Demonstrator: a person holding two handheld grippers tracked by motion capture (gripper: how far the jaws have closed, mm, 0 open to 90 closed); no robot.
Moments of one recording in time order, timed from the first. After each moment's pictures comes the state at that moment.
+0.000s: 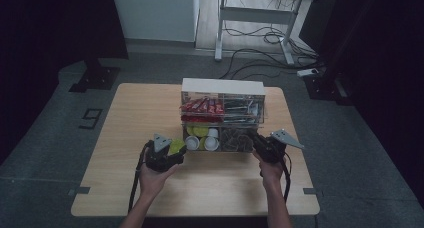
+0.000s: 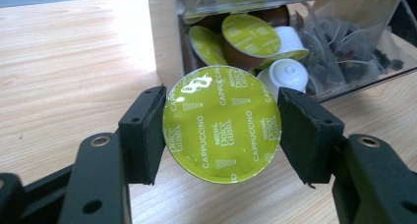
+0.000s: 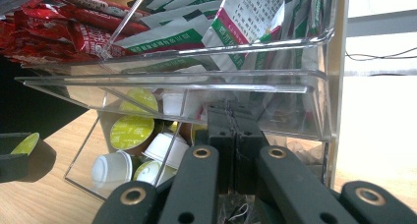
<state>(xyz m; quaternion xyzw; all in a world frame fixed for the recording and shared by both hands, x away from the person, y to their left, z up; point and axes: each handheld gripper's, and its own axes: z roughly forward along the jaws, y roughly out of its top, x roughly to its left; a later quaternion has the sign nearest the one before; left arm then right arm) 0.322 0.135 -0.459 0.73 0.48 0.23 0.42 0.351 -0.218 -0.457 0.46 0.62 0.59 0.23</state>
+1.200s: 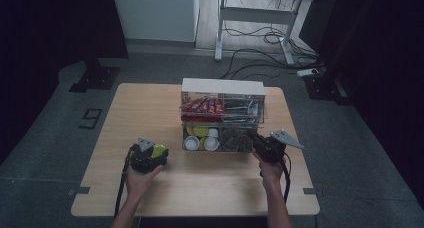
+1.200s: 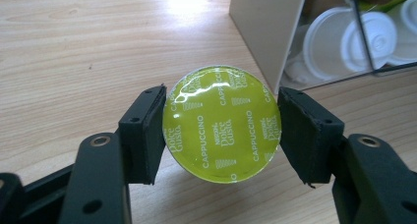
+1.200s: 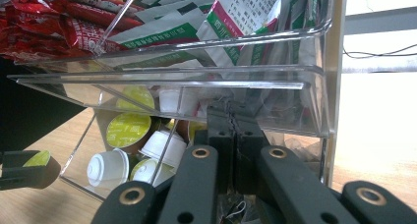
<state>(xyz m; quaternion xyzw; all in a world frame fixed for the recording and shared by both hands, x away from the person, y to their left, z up) 0.337 0.184 -0.501 0.72 0.54 0.23 0.36 0.352 -0.218 -0.459 0.47 0.62 0.59 0.23</state>
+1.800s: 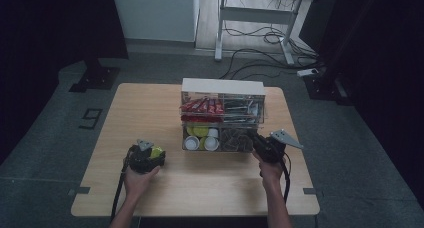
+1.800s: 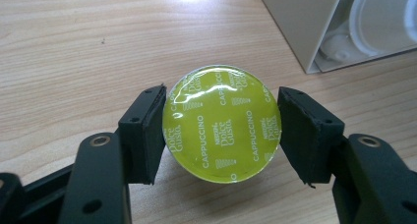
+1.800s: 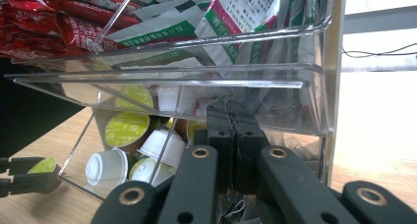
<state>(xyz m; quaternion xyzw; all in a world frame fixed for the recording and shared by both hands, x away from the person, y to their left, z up) 0.344 0.190 -0.515 0.73 0.56 0.23 0.33 0.352 -0.217 -0.460 0.47 0.62 0.59 0.23</state>
